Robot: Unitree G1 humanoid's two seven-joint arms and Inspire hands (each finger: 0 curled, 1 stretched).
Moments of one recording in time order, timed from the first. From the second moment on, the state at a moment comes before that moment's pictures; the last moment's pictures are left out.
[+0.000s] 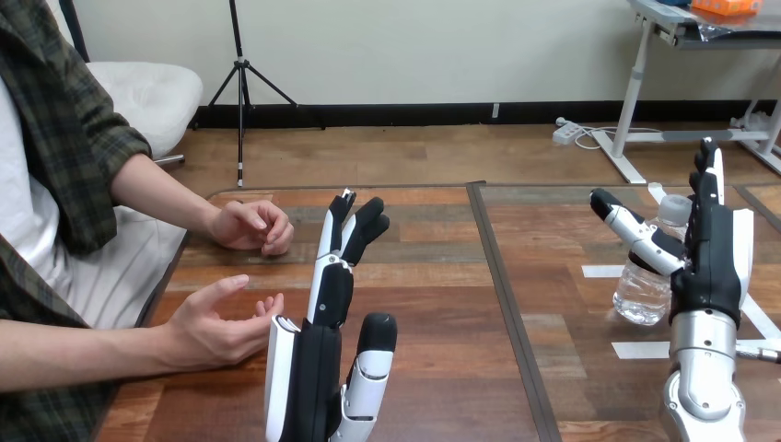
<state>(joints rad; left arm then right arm) 0.16 -0.05 -0.25 0.45 0.50 -1.17 0.51 -0.41 -0.24 -0.20 0.91 -0.09 -0.59 -0.26</state>
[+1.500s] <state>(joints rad) 0.16 -0.05 -0.25 0.45 0.49 -1.17 0.51 -0.40 -0.24 -0.19 0.80 -0.14 -0.48 -0.35</state>
